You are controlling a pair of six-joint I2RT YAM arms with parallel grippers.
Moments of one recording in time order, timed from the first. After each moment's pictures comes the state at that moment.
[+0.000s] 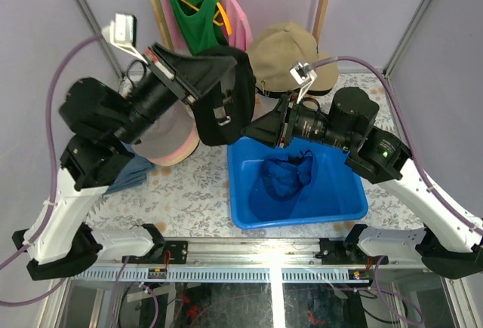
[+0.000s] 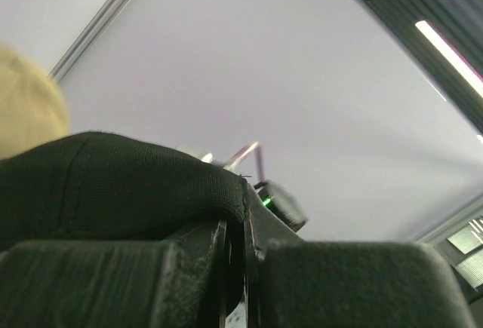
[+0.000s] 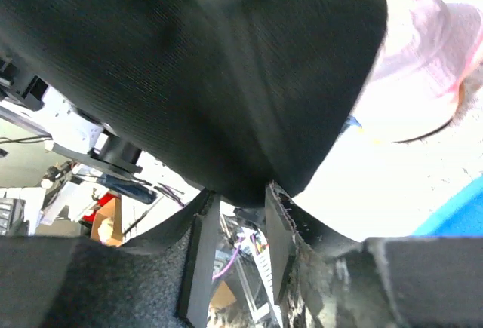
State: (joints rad) left arm -0.83 1.13 1.76 -0.29 0.02 -0.91; right arm 0.89 1.14 1.50 -0.42 -0.32 0.63
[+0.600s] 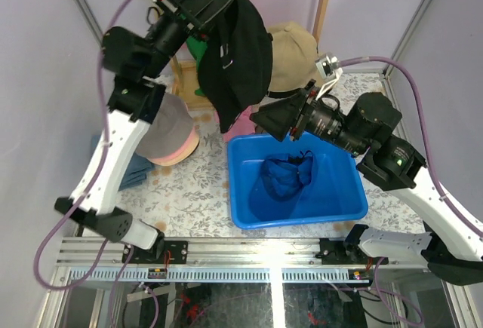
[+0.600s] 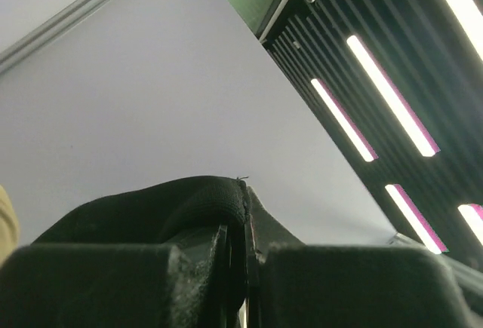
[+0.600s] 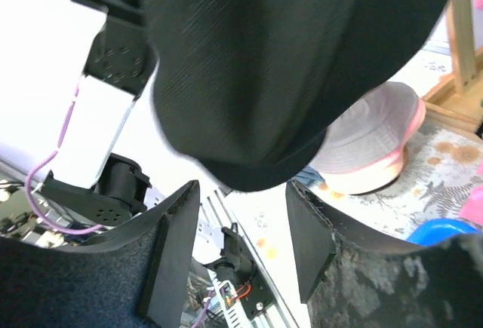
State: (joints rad) left arm -0.42 1.43 1.94 0.13 0.36 -1.38; right arm 0.89 1.10 1.53 -0.34 -0.18 0.56
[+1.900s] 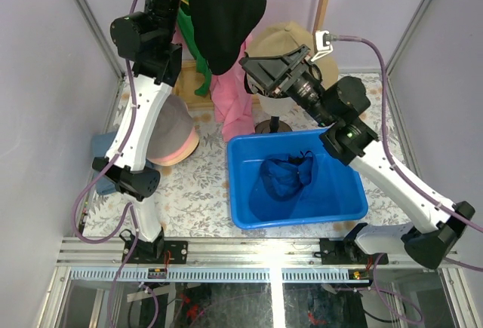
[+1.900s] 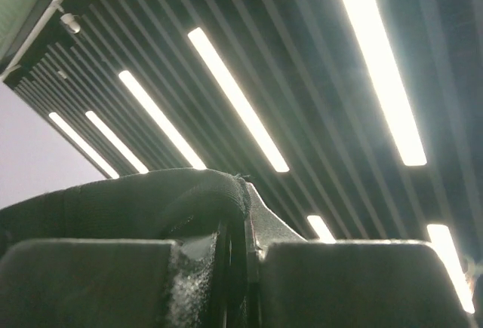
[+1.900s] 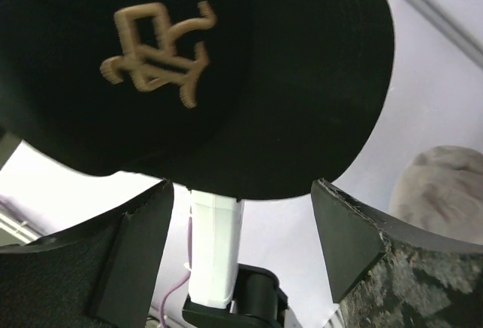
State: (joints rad) left arm -0.36 1.88 2.42 0.65 0.20 -2.07; right arm 0.73 1.25 1.38 0.29 -0.16 1.06
